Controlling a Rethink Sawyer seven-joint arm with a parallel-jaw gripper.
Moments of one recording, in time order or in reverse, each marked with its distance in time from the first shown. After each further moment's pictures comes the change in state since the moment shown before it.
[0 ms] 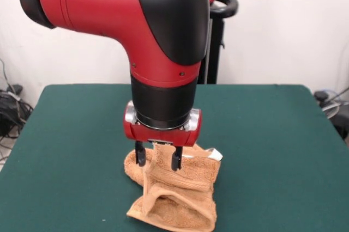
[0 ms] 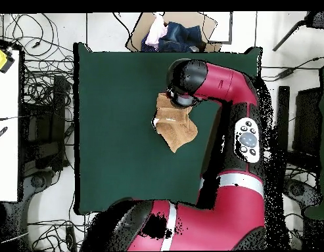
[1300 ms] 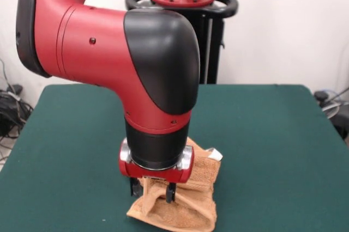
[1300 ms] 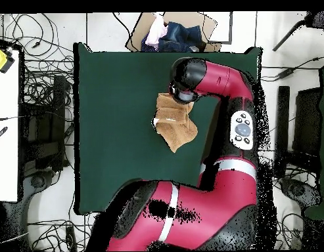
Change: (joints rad) arm -0.003 0.142 0.000 -0.144 -0.004 0.000 0.000
